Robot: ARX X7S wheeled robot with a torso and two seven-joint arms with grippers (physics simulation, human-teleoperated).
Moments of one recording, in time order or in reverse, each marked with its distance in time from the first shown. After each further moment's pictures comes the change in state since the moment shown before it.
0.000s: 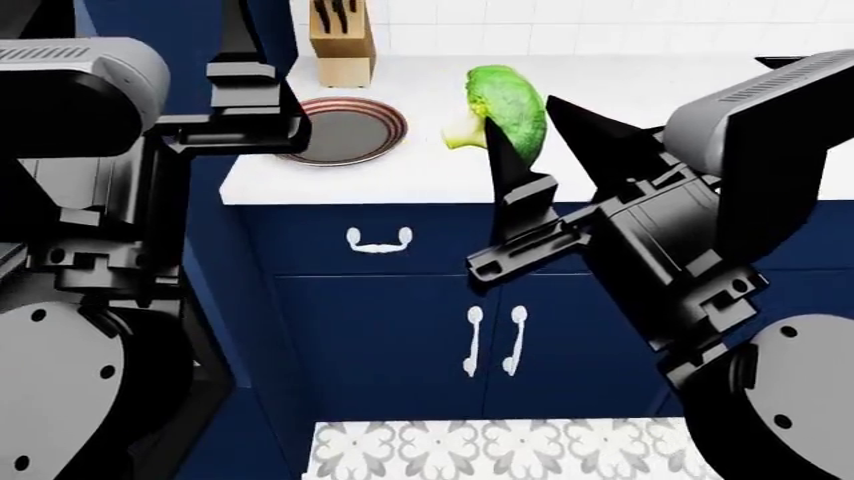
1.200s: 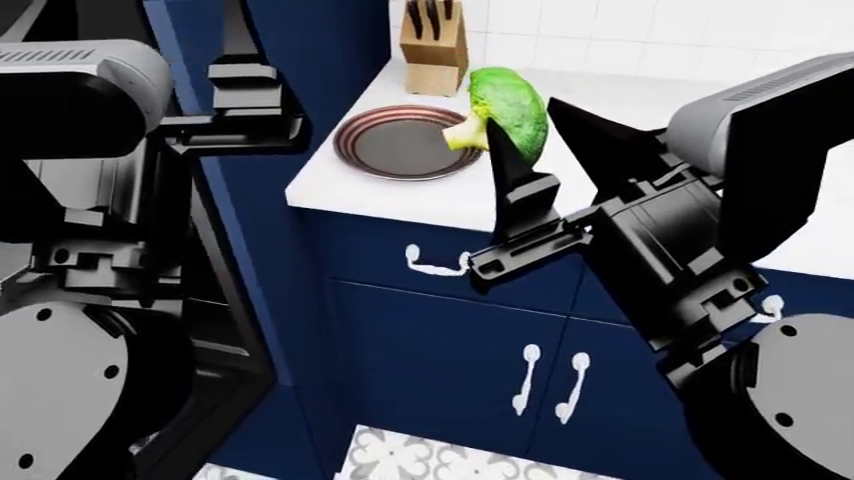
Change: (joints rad) left arm 0.002 -0.012 0.016 -0.011 -0.007 0.024 -0.016; right arm -0.005 0.009 -0.009 0.008 0.012 -0.022 0.009
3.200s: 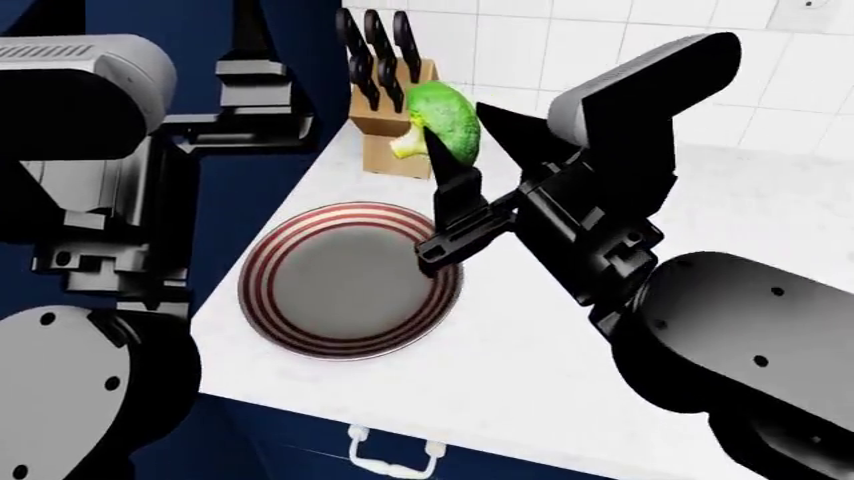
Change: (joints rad) left arm -0.026 -0.007 0.024 0.016 -0.049 -0.002 -0.044; right arm 0.075 -0.094 -0.189 0.201 -0.229 -0.040 -0.235
